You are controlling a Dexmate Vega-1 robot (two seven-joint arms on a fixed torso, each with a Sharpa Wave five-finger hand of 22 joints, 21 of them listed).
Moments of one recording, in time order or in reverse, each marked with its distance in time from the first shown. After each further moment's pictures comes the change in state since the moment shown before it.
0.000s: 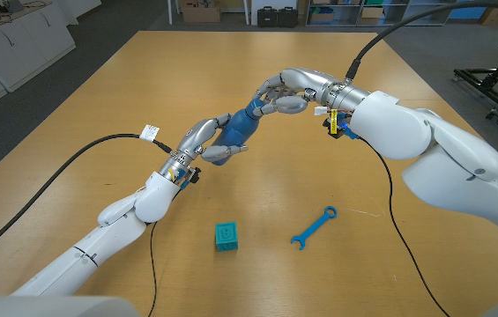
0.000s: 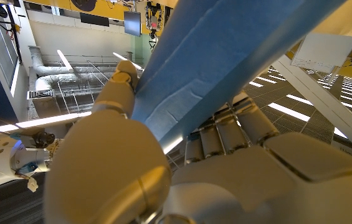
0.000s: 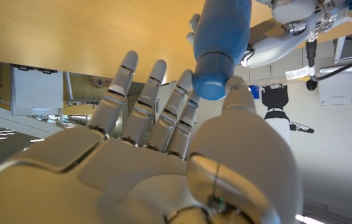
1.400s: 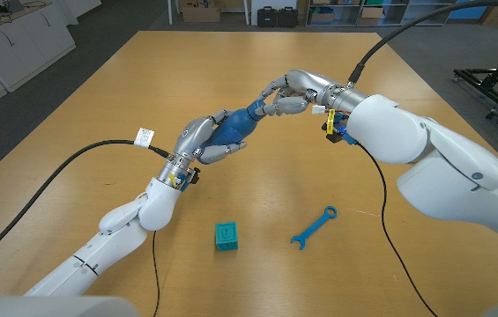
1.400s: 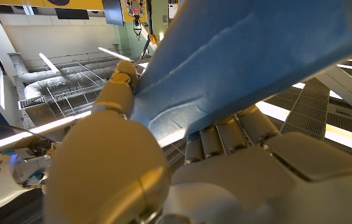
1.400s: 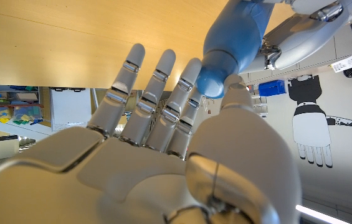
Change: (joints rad) left arm 0.058 -0.014 -0.017 -0.059 0.160 0.065 0.156; left_hand 0.000 0.000 -0.004 0.004 0.002 0.009 0.009 0.018 0.000 0.018 0.011 0.004 0.009 0.021 0.000 0.007 0.010 0.010 -0.002 0.000 0.000; right arm 0.135 0.024 -0.162 -0.101 0.022 -0.337 -0.028; right_hand -0.006 0.022 -0.017 0.022 -0.078 0.019 0.002 -0.005 0.000 0.157 -0.004 0.035 0.022 0.176 -0.051 0.038 -0.028 0.102 -0.055 0.046 0.002
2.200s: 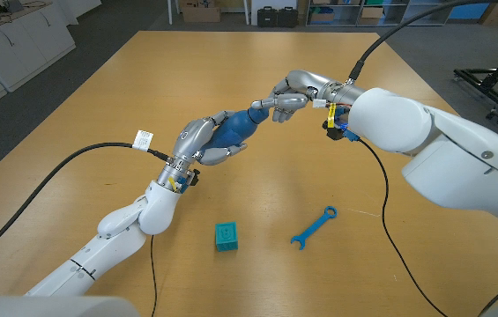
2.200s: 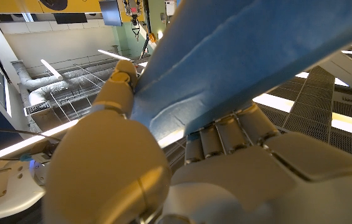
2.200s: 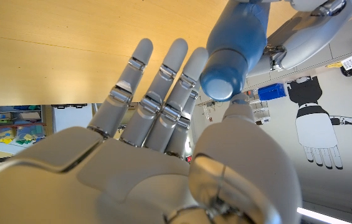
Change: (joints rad) left arm 0.021 0.017 0.003 -0.032 0.052 0.027 0.054; left_hand 0.000 0.000 -0.003 0.003 -0.001 0.000 0.000 -0.003 0.002 0.005 -0.005 -0.005 0.005 0.009 -0.002 0.000 0.000 0.002 0.002 0.000 0.000; right arm 0.129 -0.019 -0.060 -0.022 0.167 -0.108 -0.042; right_hand -0.138 0.022 -0.045 0.060 -0.141 0.225 0.129 0.172 0.051 0.230 0.017 0.135 0.140 0.221 -0.076 0.137 0.093 0.114 -0.093 0.065 0.014
